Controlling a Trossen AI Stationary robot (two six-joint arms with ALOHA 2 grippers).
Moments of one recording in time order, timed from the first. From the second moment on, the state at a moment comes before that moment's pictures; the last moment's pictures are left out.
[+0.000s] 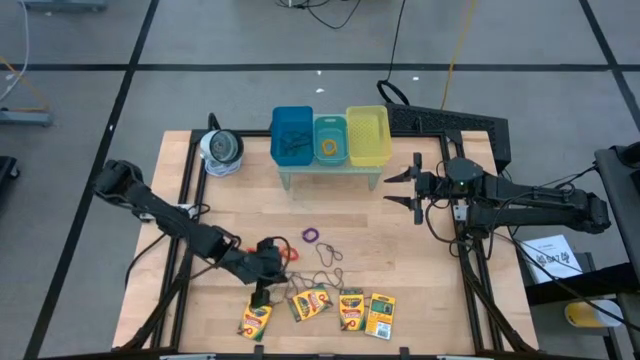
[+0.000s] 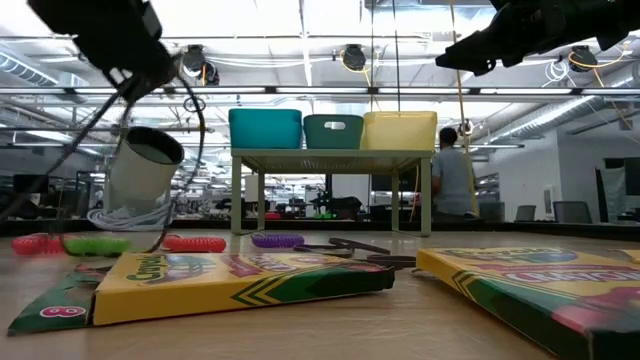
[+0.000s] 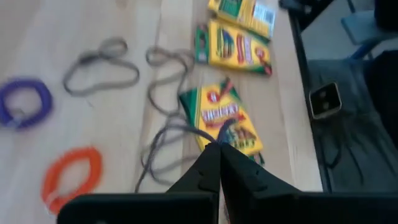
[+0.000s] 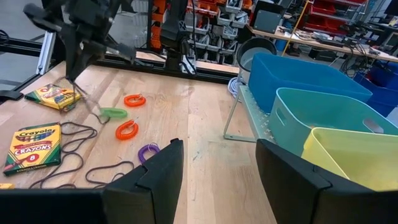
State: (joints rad) left arm -0.53 1.41 0.83 -0.15 -0.16 -0.58; right arm -0.22 0.67 0.52 -0.03 -0.15 -0.21
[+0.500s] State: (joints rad) left arm -0.53 1.35 0.83 -0.07 -0.27 -0.45; right arm -0.22 0.67 0.52 -0.03 -0.15 -0.21
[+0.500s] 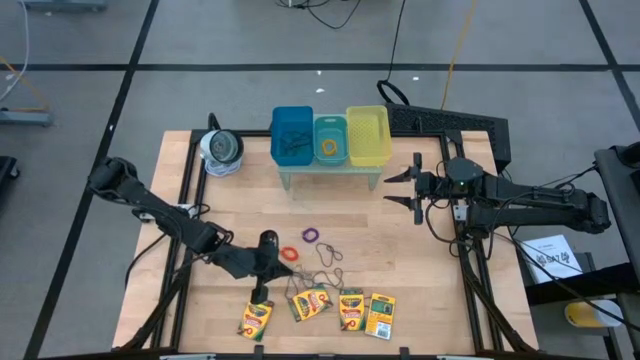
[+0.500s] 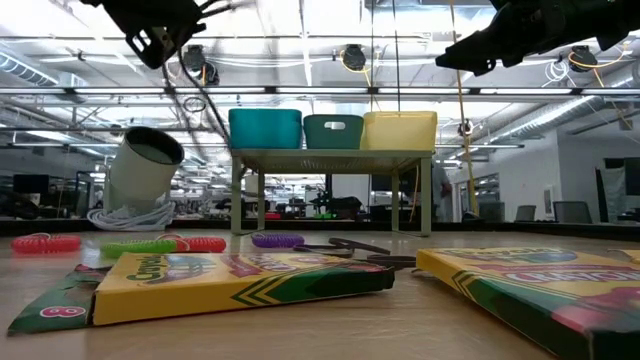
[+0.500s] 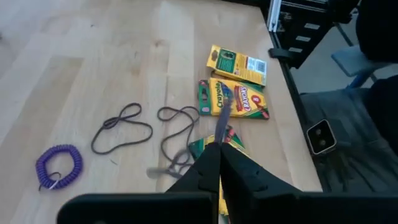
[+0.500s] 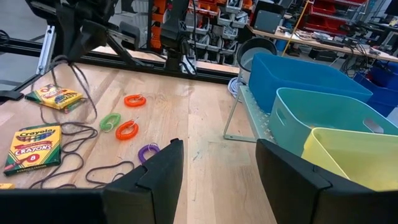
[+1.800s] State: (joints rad) left arm -0.49 1.59 0.83 -0.18 -0.11 -0.62; right arm -0.22 0.68 0.52 -0.03 -0.15 -0.20
